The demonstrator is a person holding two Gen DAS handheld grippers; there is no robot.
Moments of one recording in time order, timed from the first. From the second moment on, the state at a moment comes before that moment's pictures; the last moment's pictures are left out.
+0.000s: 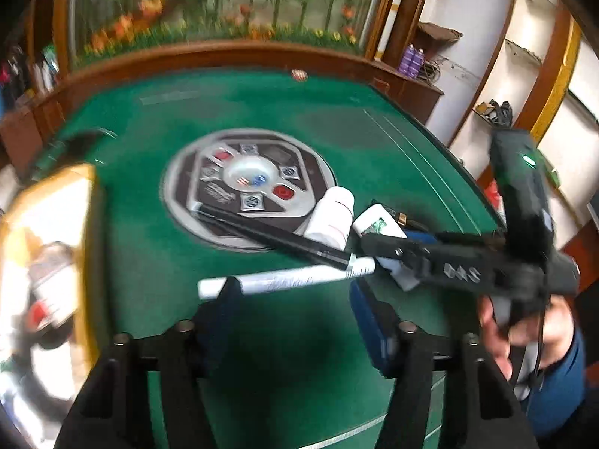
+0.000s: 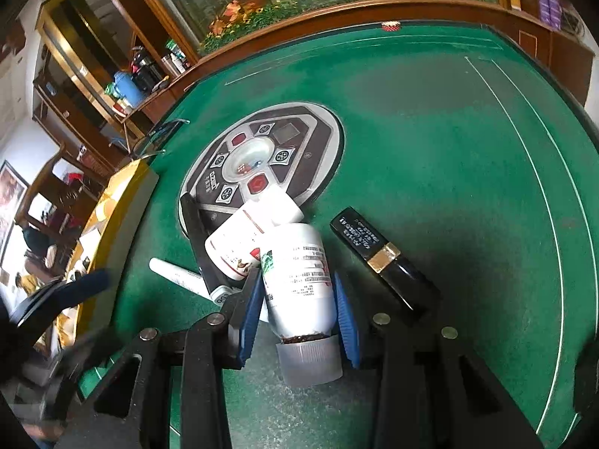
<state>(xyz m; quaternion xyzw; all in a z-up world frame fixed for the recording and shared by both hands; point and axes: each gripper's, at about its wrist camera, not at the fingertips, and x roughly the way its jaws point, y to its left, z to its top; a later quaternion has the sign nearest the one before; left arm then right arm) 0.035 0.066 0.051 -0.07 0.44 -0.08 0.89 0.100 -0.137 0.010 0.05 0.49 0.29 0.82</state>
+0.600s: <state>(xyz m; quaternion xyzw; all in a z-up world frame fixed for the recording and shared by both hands) 0.025 0.004 0.020 0.07 0.50 -0.17 0.85 0.103 -0.147 0.013 0.09 0.49 0.28 0.82</state>
